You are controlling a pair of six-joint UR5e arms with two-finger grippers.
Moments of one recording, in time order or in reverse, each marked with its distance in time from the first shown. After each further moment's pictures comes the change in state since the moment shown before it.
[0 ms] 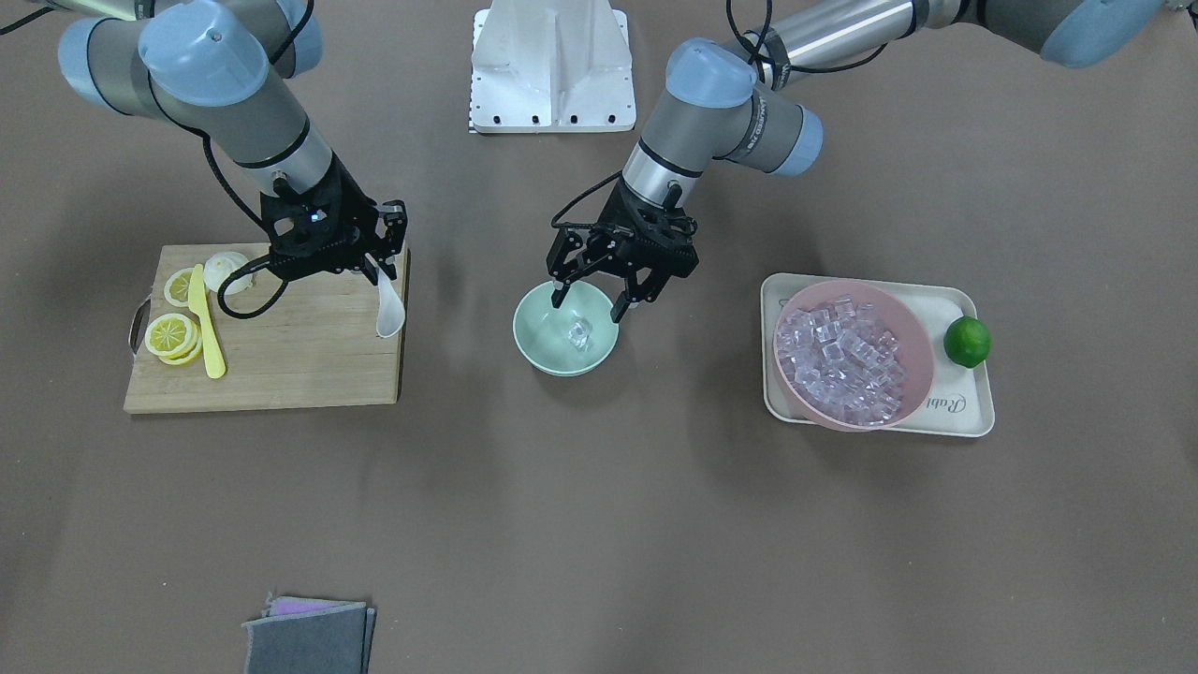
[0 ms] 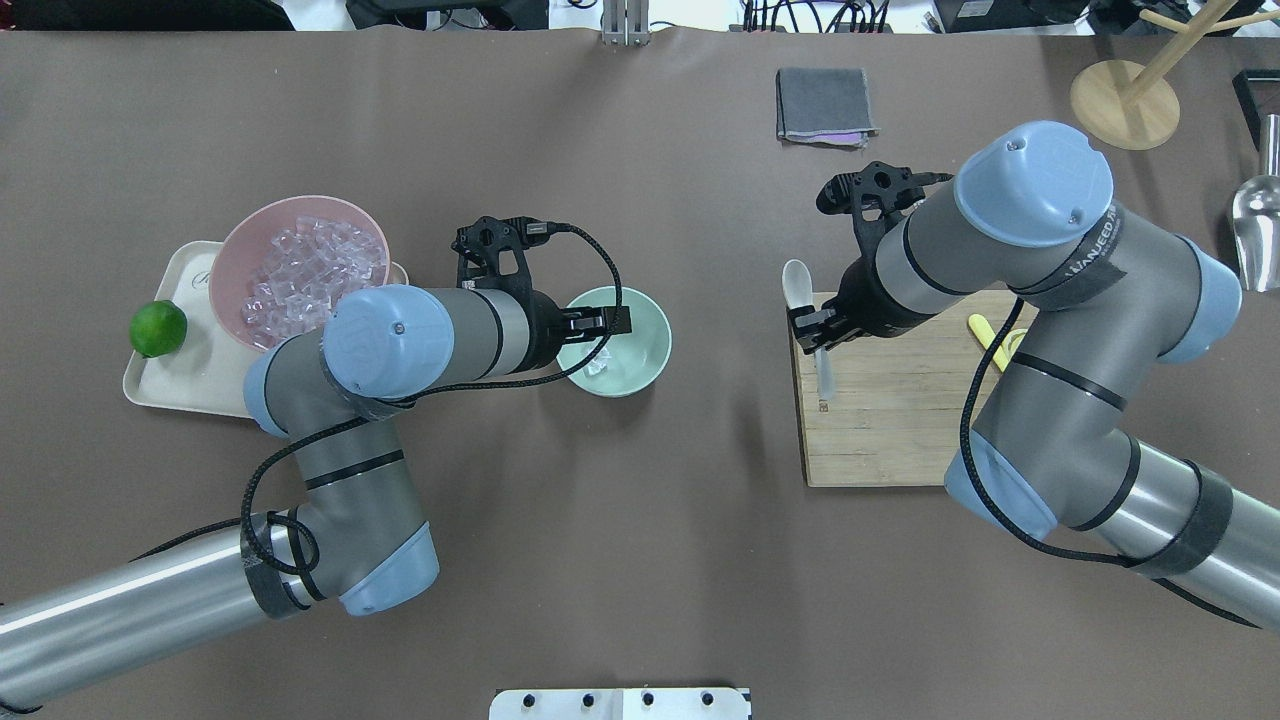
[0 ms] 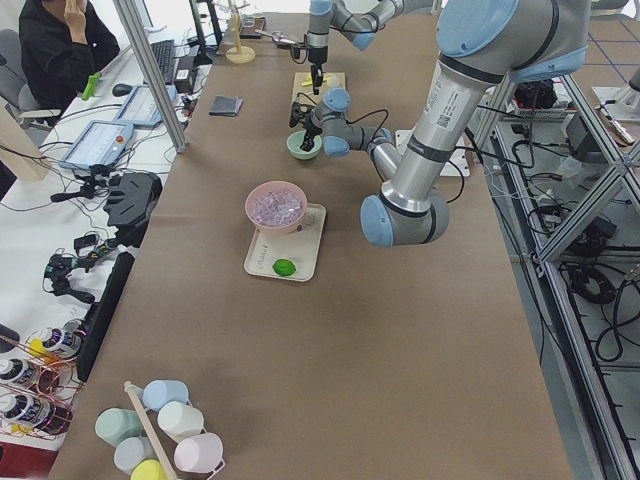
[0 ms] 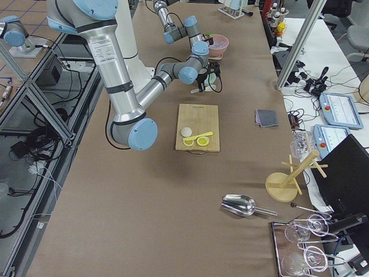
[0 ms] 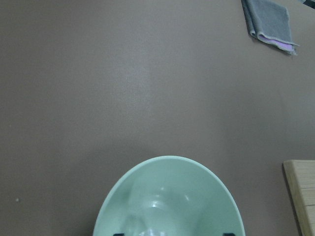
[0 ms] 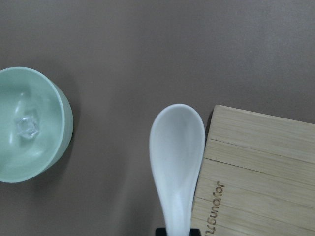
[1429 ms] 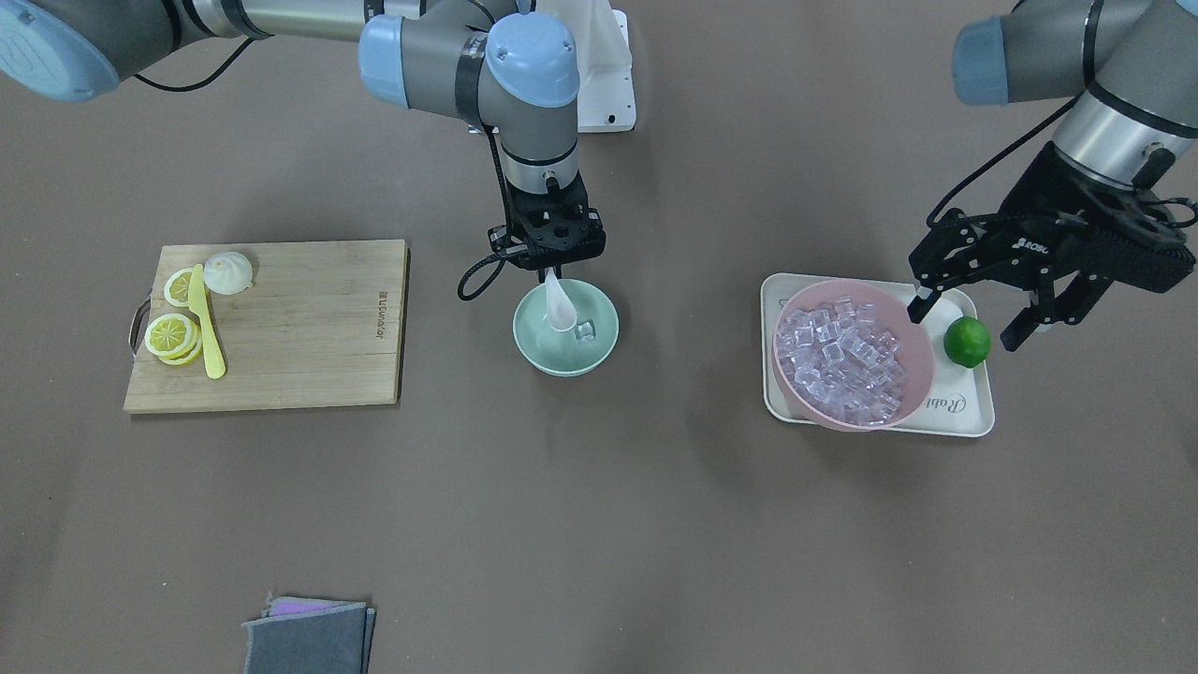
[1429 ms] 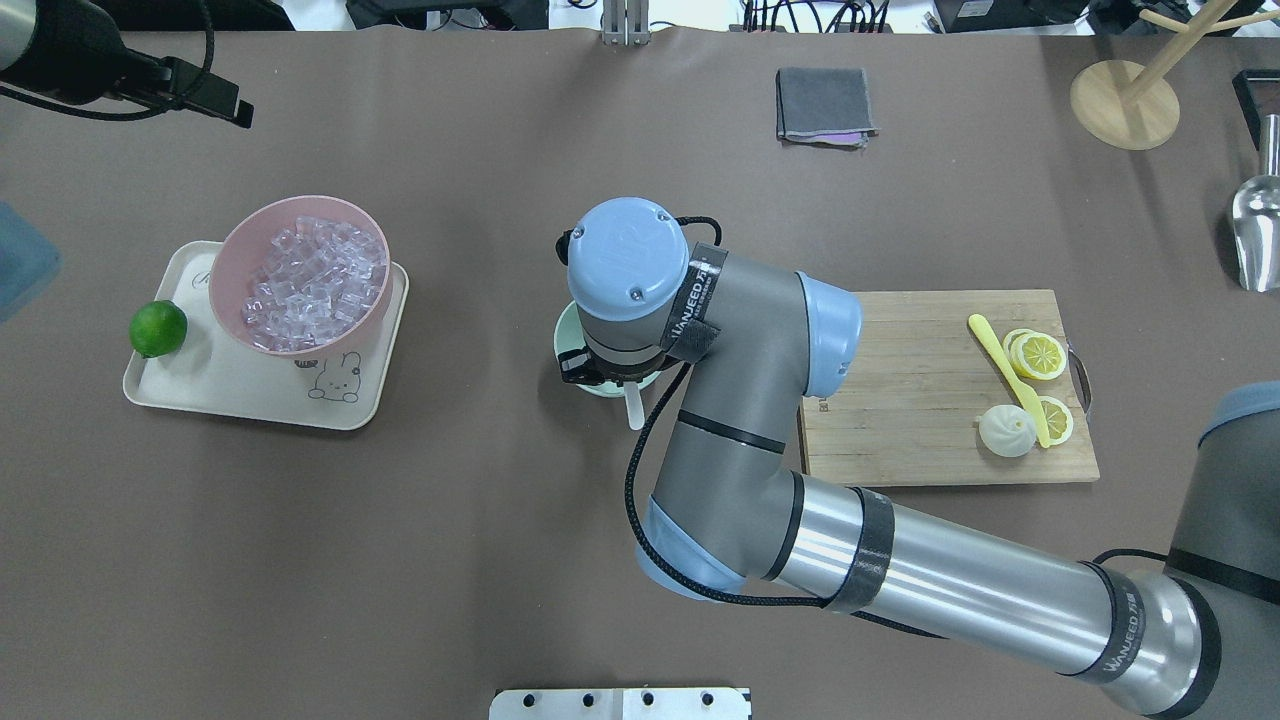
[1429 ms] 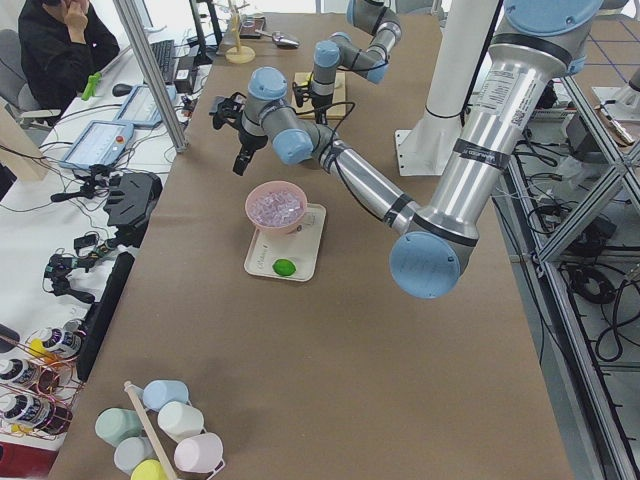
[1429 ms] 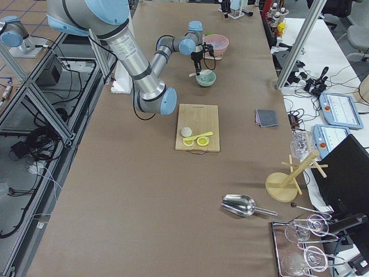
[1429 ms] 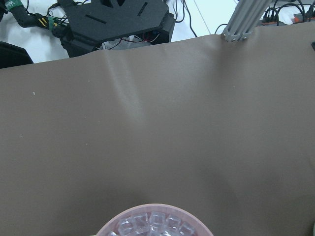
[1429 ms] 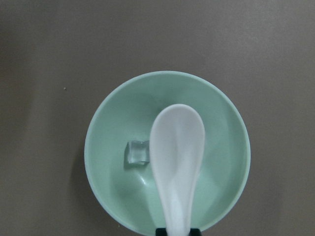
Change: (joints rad) left arm -0.615 0.244 -0.254 0.366 -0.543 0.652; right arm -0.221 0.448 -0.321 -0.254 -0.268 0.096
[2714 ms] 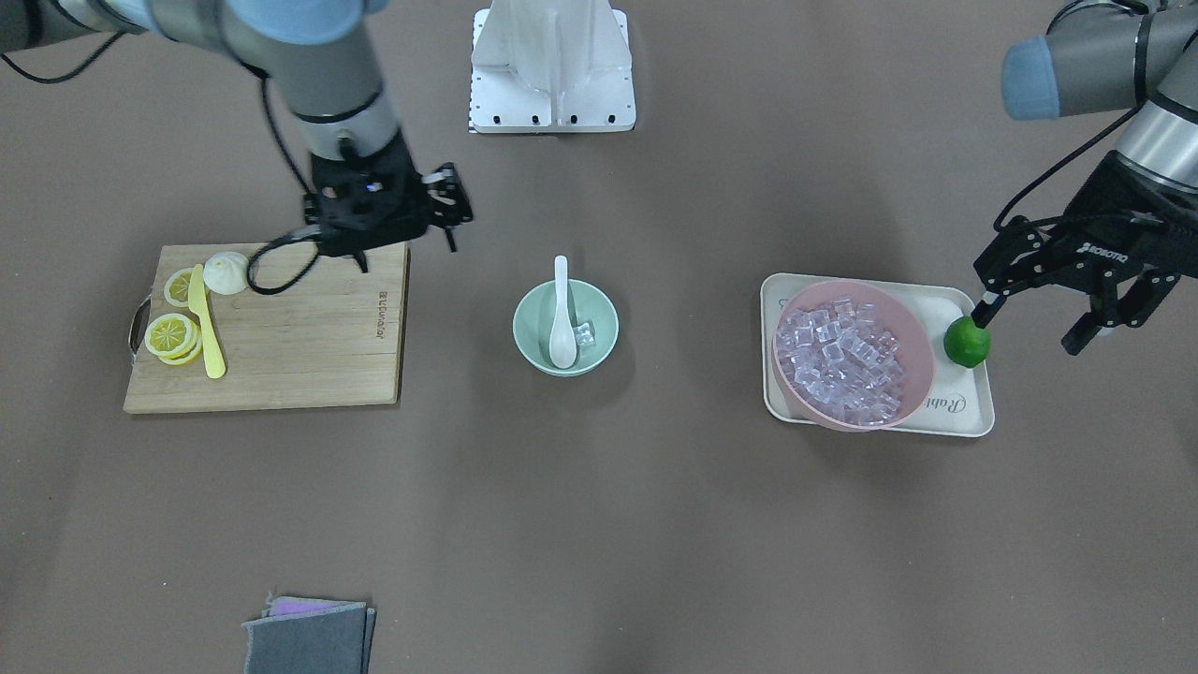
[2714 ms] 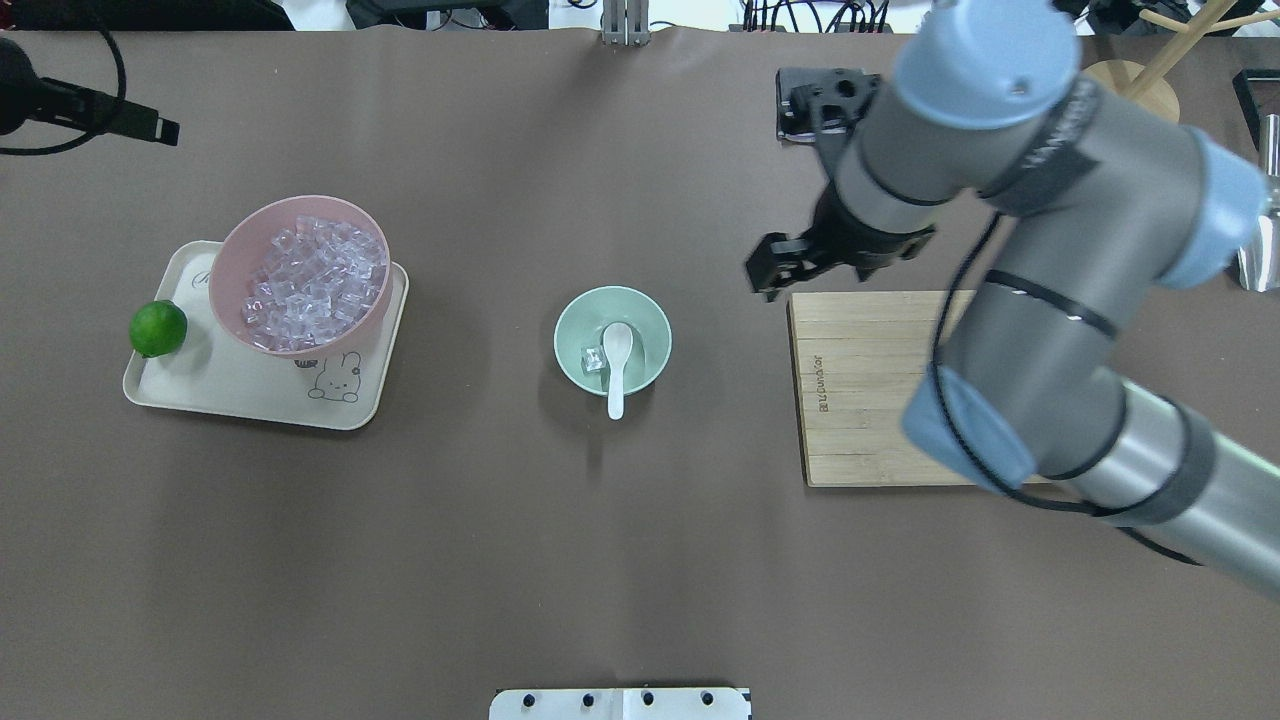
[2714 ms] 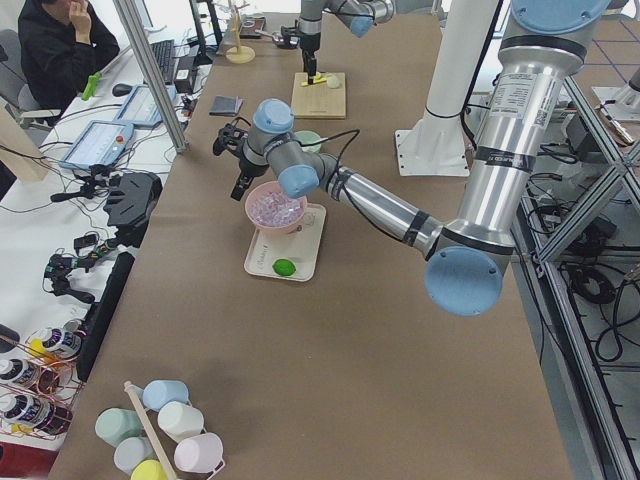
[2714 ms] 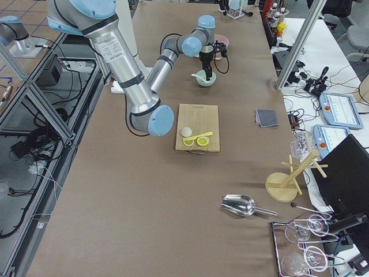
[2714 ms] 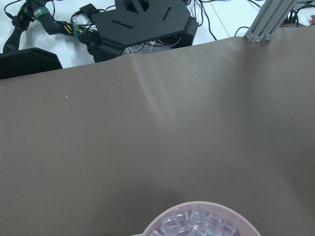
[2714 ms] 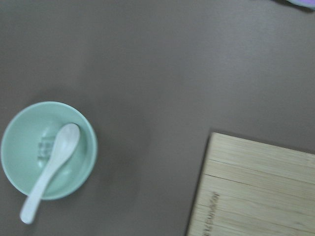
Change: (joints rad) left arm -0.045 0.181 0.036 -0.269 0.029 0.013; right arm 0.325 -0.342 0.435 -0.138 0.264 -0.284
